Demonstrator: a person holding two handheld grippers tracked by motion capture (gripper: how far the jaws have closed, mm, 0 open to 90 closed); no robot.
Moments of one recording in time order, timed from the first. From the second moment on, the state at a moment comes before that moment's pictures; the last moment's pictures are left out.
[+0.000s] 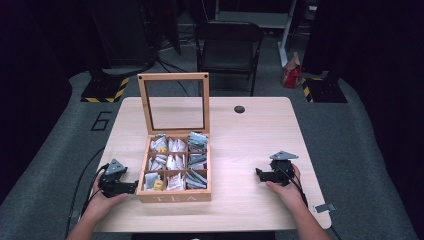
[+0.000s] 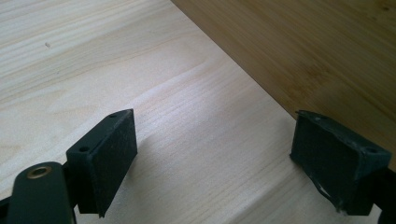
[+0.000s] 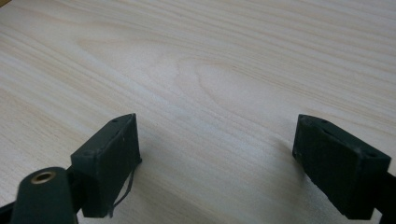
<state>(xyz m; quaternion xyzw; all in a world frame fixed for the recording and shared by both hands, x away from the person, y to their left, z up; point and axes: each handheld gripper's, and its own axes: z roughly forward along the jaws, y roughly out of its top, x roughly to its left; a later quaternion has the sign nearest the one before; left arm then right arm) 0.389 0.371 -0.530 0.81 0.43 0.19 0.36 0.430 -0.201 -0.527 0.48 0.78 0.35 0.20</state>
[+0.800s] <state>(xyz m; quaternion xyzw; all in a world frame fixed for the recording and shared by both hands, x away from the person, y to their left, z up) 0.389 0.371 -0.530 0.81 0.43 0.19 0.36 0.430 -0.203 -0.527 0.48 0.78 0.35 0.21</state>
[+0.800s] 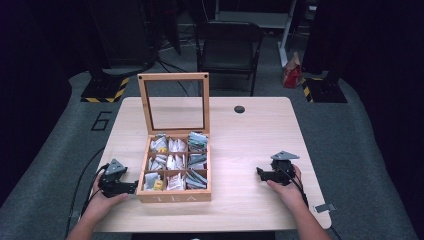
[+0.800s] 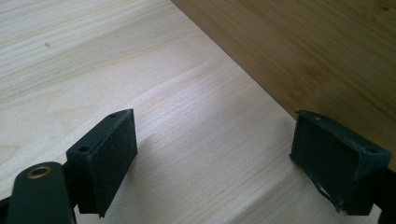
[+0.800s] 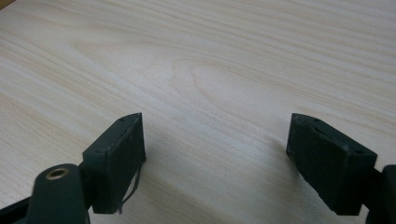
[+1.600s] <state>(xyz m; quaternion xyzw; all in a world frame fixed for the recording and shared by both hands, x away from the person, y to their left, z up) 0.389 0.371 -0.530 0.81 0.43 0.19 0.36 0.420 -0.194 -0.505 0.46 0.78 0.36 0.21</state>
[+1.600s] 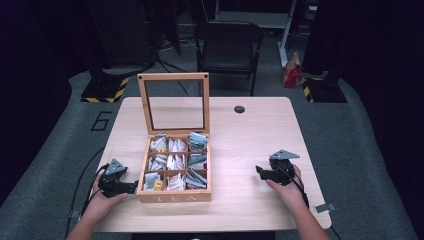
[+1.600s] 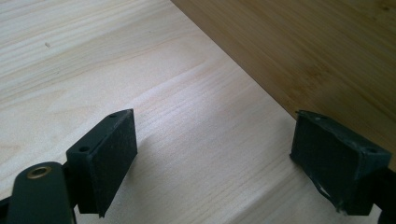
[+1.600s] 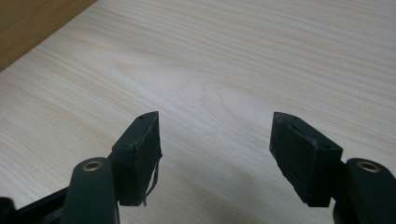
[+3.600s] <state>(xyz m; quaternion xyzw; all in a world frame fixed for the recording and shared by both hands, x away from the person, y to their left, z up) 0.389 0.371 -0.530 0.81 0.43 0.19 0.36 0.403 -0.121 -0.431 0.36 0.82 0.43 0.14</state>
